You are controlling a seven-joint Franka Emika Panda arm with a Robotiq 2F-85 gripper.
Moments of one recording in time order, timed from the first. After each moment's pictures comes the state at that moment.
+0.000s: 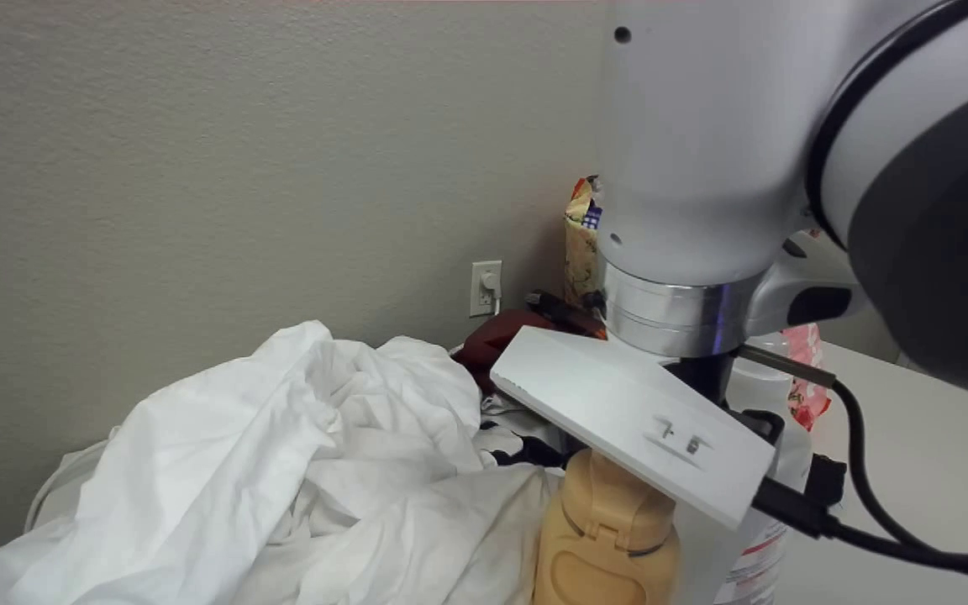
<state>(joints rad) 0.15 -0.11 0.38 -2.37 -0.42 2.21 2.09</state>
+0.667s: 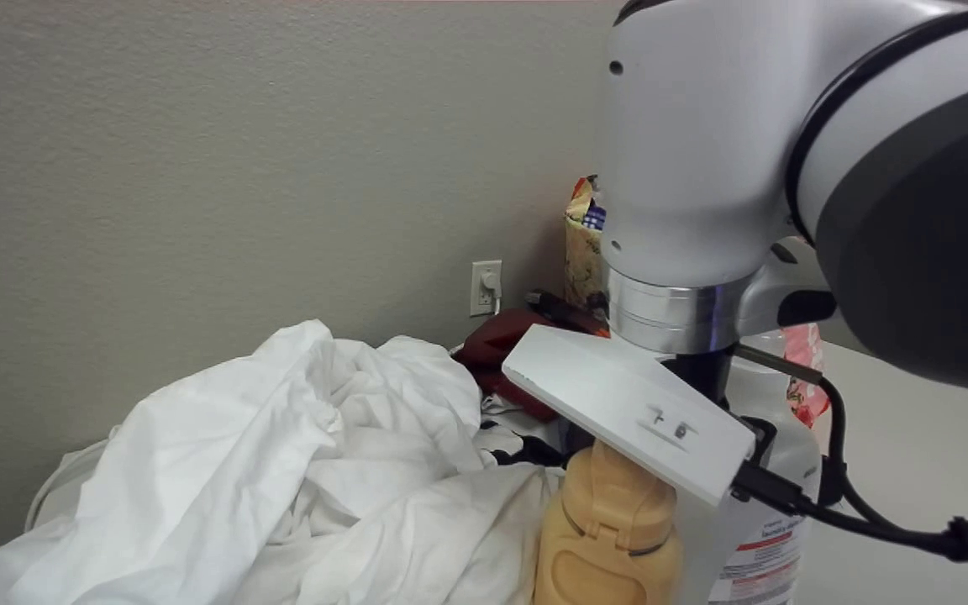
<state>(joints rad) 0.15 -0.09 0.33 -2.37 -0.43 2.20 2.11</state>
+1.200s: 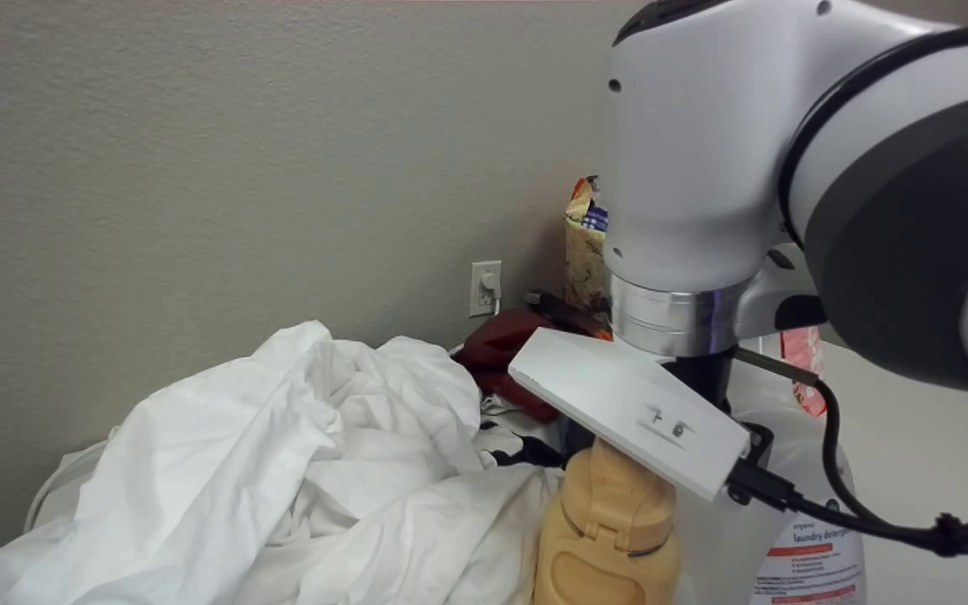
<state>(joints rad) 0.15 -0.08 0.31 -2.37 -0.43 2.20 2.12</state>
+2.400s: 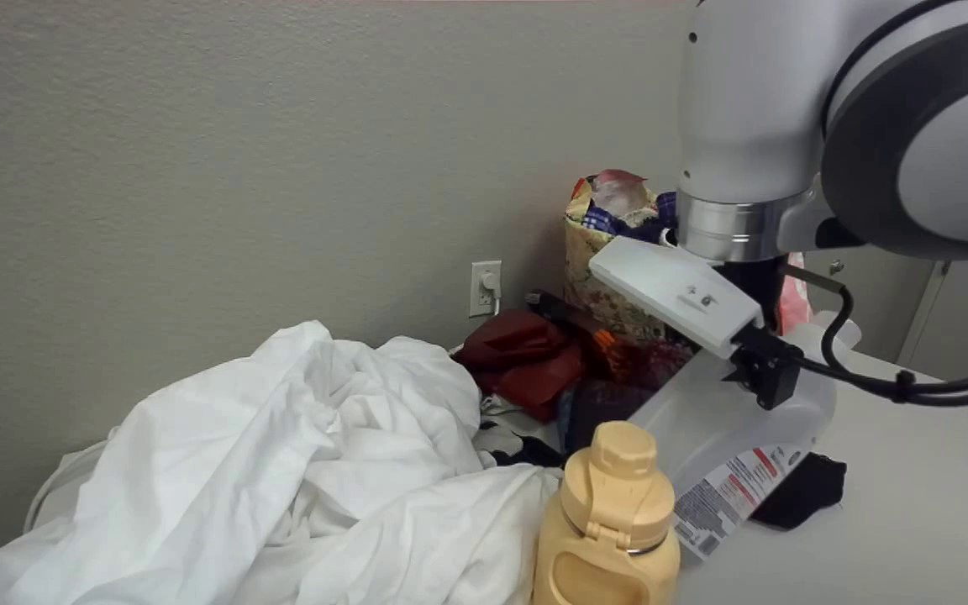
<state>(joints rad) 0.08 -0.17 0.17 -2.37 -0.44 2.17 2.17</state>
